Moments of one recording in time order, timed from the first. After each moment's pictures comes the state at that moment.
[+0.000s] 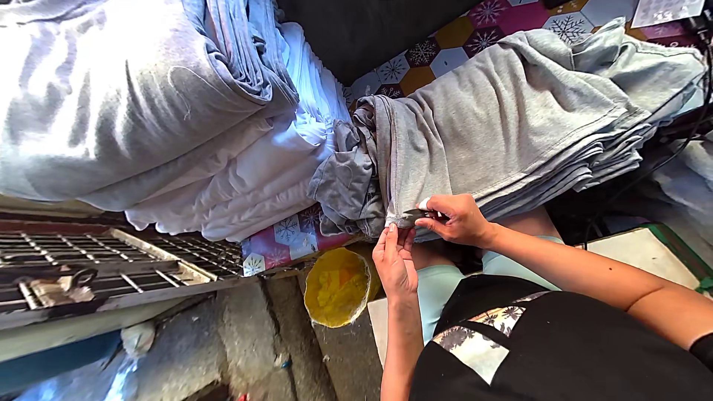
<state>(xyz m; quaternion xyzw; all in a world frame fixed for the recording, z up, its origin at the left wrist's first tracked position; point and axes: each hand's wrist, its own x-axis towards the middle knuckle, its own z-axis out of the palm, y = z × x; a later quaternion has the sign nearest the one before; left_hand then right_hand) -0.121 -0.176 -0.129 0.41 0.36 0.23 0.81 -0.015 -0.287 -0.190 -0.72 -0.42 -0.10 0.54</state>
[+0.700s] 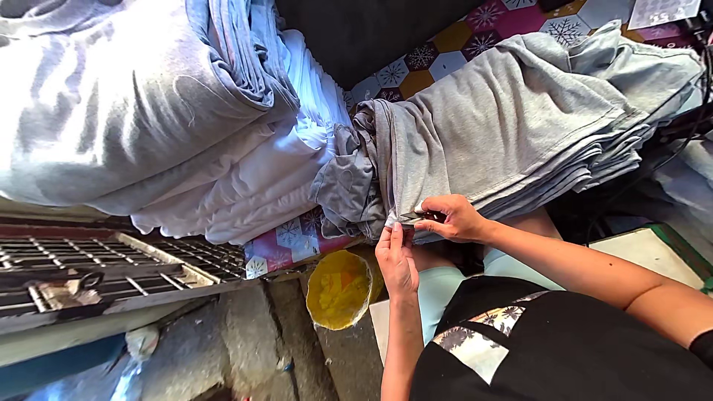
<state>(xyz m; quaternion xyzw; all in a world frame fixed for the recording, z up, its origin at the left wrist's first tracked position) -0.118 -0.174 -0.137 0.46 0.31 0.22 0.80 -0.007 -0.288 -0.188 -0.70 -0.43 0.05 0.57</state>
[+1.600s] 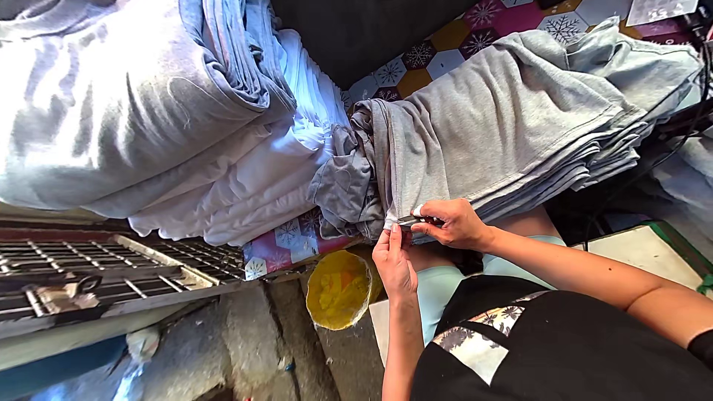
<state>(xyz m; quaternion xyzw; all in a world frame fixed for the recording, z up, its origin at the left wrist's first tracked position) -0.118 -0.177 -0.133 0.49 0.35 0.23 0.76 -0.020 -0.287 -0.186 -0.73 -0.42 -0.04 0.54</state>
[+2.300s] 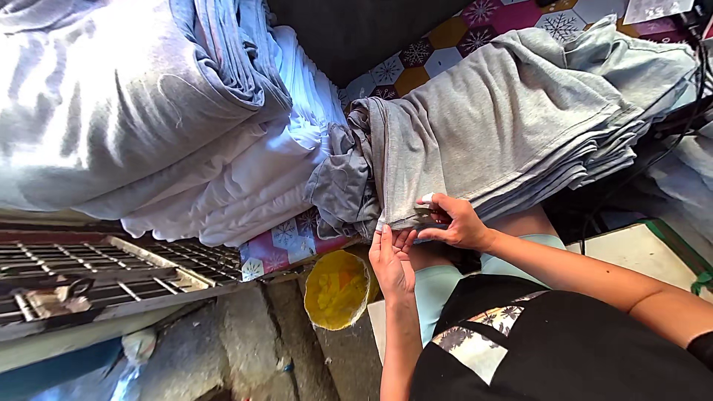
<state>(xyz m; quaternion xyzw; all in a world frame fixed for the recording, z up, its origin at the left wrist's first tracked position) -0.116 -0.176 -0.125 0.42 0.38 0.21 0.80 -0.024 -0.294 -0.203 -0.70 -0.35 0.00 0.63</state>
